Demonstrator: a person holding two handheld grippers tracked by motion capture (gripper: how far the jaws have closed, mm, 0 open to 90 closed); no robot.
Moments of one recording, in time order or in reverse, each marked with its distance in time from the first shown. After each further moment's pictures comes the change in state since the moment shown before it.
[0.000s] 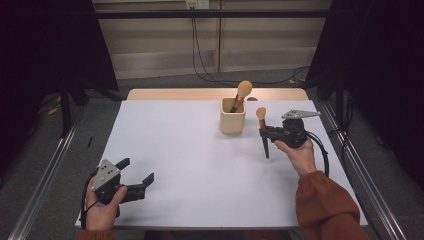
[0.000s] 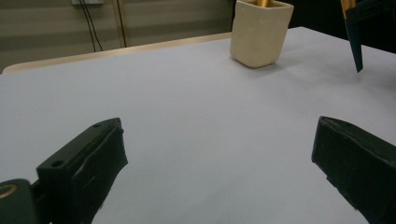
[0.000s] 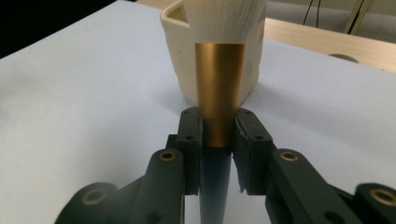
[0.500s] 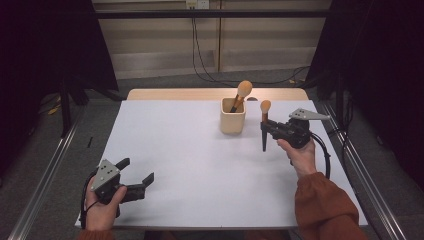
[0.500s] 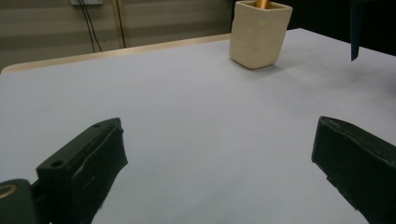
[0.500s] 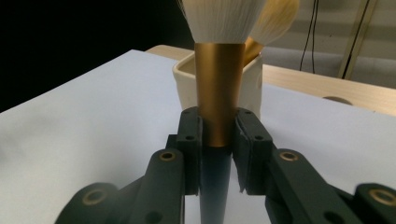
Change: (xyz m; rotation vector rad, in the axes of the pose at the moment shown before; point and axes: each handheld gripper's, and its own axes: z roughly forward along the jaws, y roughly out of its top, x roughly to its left) left arm 0.000 0.000 -0.001 -0.002 -0.001 0.000; right arm 0.004 0.002 -0.013 -0.186 0.013 0.010
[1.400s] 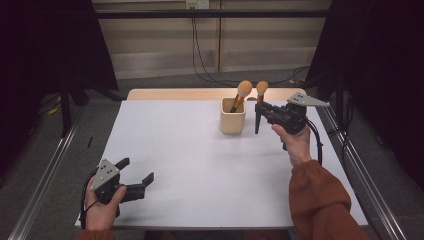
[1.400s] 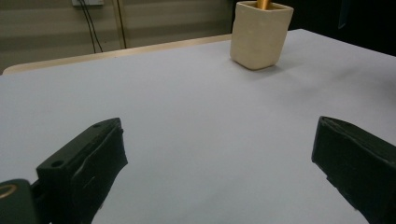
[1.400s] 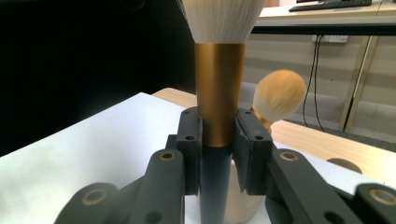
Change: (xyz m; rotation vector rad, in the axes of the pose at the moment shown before) left arm 0.001 0.000 0.000 0.000 0.004 0.001; right arm 0.009 0.043 0.013 -0.135 0.024 -0.034
